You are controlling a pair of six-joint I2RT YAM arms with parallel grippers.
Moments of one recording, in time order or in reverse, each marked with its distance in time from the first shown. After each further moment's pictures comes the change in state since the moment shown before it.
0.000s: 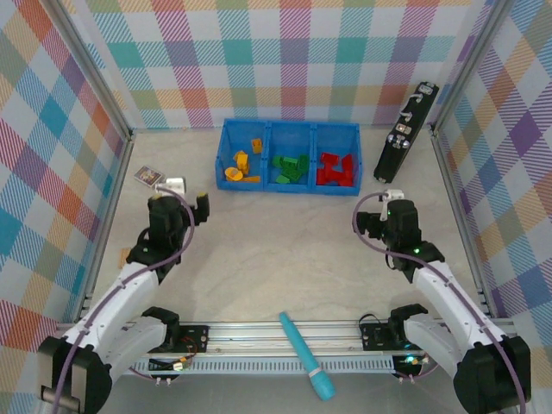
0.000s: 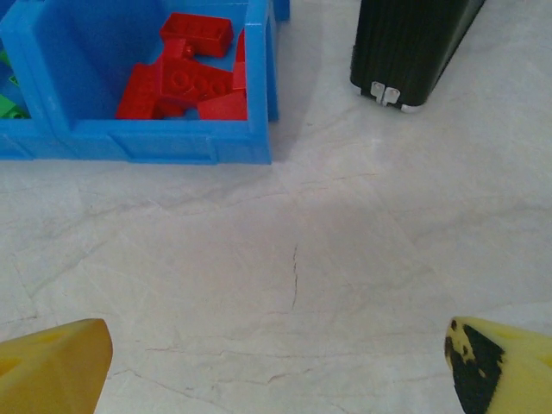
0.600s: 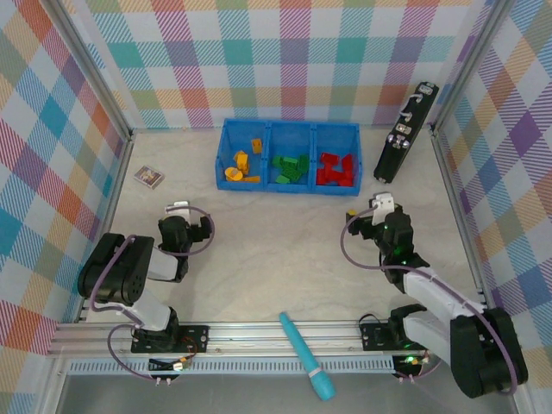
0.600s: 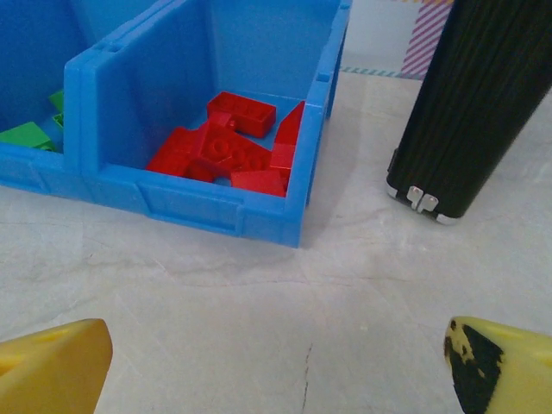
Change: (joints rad) left arm 0.173 0.691 -0.268 0.926 0.208 0.013; right arm -0.004 0.159 -0.224 0.638 -0.048 -0.191
